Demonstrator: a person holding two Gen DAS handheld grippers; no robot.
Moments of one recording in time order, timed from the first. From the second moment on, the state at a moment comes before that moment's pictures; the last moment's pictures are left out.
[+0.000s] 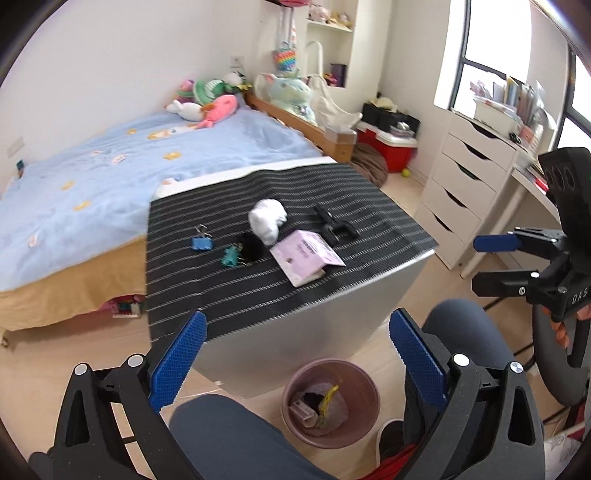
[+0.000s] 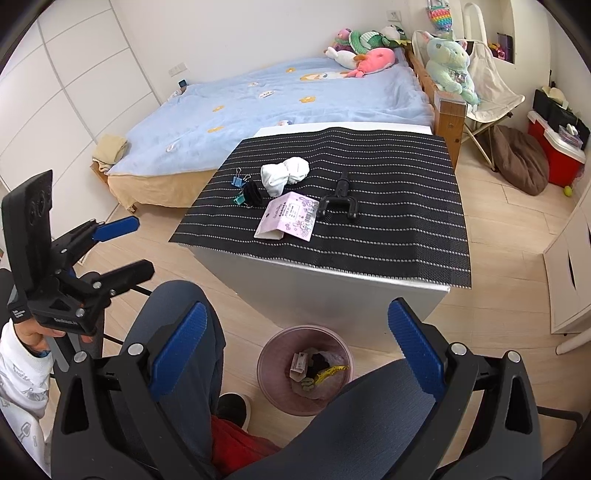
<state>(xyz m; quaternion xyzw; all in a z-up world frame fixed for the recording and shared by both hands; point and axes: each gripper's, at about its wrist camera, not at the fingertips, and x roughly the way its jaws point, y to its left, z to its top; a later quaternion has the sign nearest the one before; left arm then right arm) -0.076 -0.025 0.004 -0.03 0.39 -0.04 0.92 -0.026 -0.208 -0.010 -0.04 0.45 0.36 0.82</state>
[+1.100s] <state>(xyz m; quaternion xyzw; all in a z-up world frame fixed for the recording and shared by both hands) -0.052 0.031 0.024 -0.06 0.37 0.02 0.93 0.161 -0.091 -0.057 -0.09 0.59 0.25 0.76</state>
